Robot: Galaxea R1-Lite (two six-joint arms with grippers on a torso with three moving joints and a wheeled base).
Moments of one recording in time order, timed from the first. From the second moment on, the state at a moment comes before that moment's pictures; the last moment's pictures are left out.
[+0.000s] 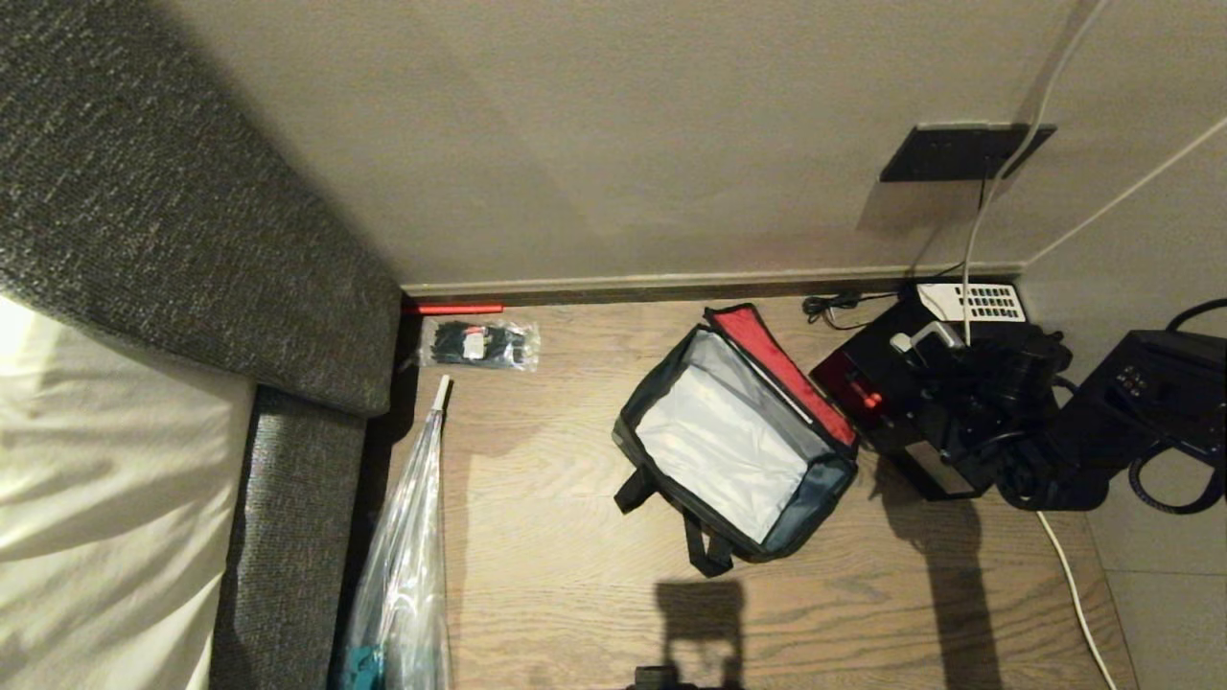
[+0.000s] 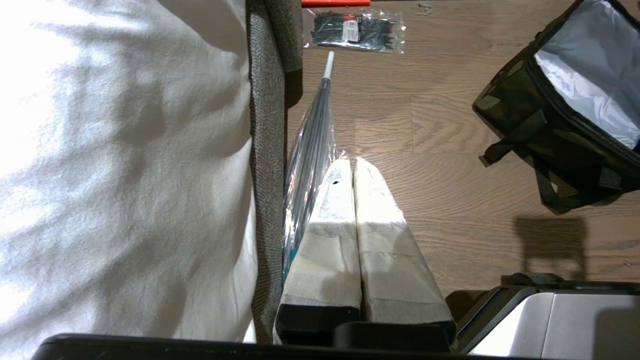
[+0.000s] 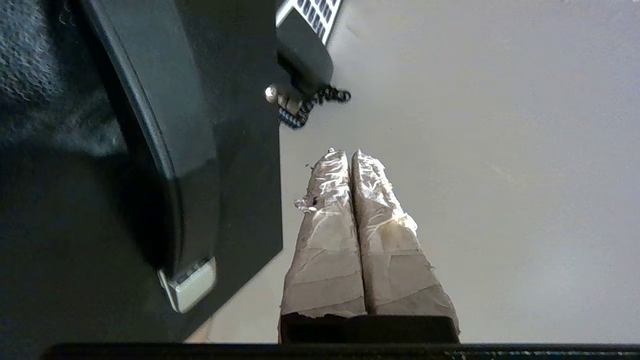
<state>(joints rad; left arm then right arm) 0.00 0.00 0.00 0.01 0.00 0.03 -0.07 2.40 -1.10 -1.30 -0.61 -1.07</state>
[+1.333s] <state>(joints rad) 0.00 0.00 0.00 0.01 0.00 0.03 0.14 2.59 -1.25 -1.30 -0.91 -1.02</state>
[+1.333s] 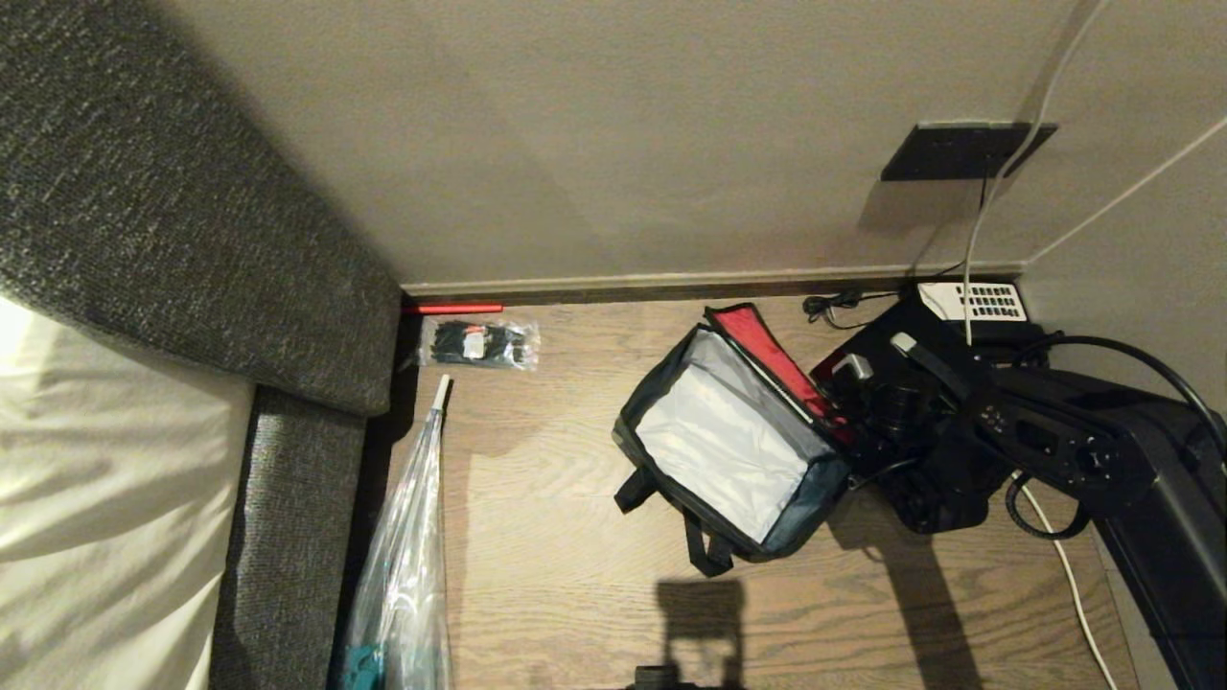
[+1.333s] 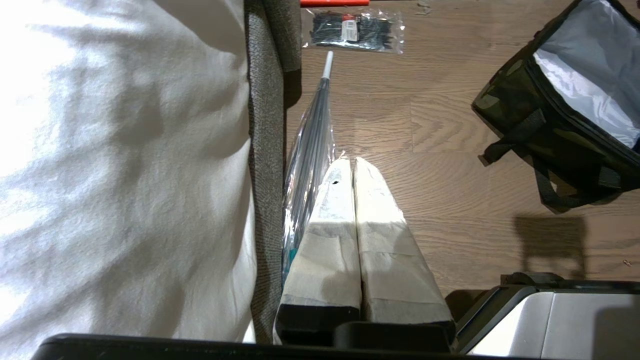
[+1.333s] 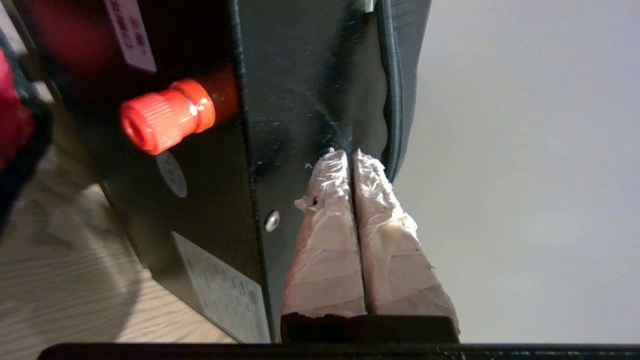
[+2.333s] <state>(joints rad) 0.00 0.00 0.00 0.01 0.00 0.03 0.06 2.67 -1.40 -1.34 -0.91 -1.10</state>
